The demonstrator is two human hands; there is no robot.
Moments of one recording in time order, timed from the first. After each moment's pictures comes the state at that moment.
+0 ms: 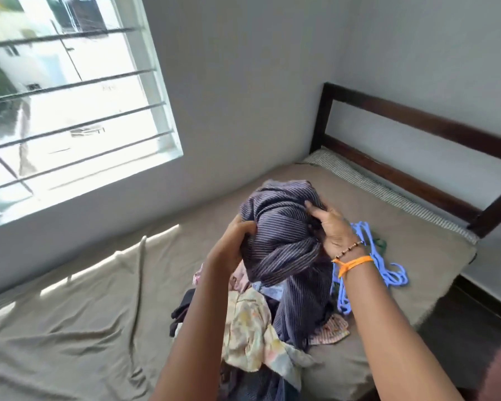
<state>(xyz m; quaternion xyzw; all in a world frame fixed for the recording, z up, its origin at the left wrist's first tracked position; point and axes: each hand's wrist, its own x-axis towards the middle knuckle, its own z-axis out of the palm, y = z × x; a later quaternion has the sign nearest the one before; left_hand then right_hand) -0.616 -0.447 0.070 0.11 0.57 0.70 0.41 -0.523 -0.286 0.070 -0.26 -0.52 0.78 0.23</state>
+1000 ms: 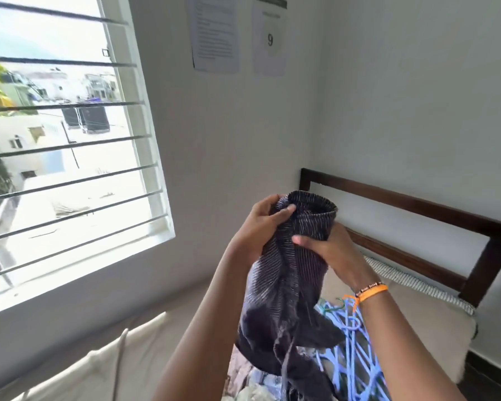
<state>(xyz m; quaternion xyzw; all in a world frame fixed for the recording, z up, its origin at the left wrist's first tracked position) -0.635 -0.379 0.219 0.41 0.50 0.70 0.30 -0.522 -0.282 0.191 -0.11 -0.75 0.57 0.33</state>
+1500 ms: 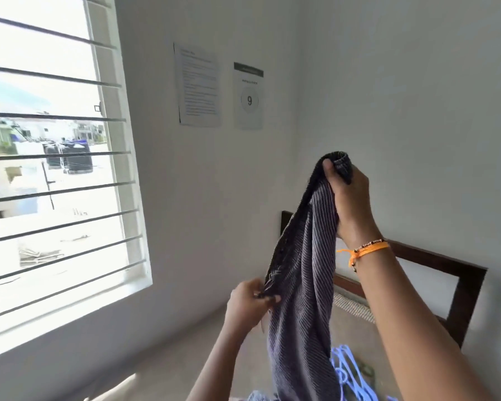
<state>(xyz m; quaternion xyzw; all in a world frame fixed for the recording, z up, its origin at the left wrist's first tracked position) -0.634 -0.361 0.159 0.37 0.77 0.50 0.13 -0.512 -0.246 0.336 -0.09 -0.62 0.54 0.57</state>
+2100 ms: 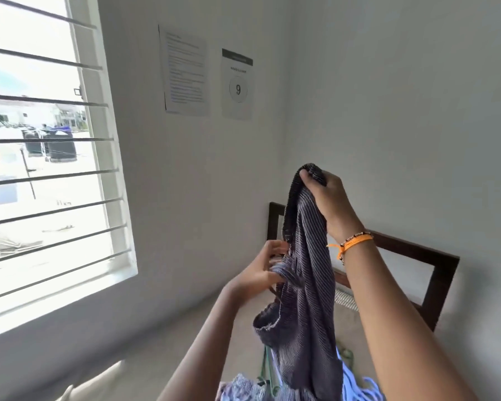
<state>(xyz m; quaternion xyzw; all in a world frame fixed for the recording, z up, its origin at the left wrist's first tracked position) -0.607 -0.338 0.199 0.54 0.61 0.51 0.29 -0.506 -0.221 0.318 -0.14 -0.71 0.48 0.49</state>
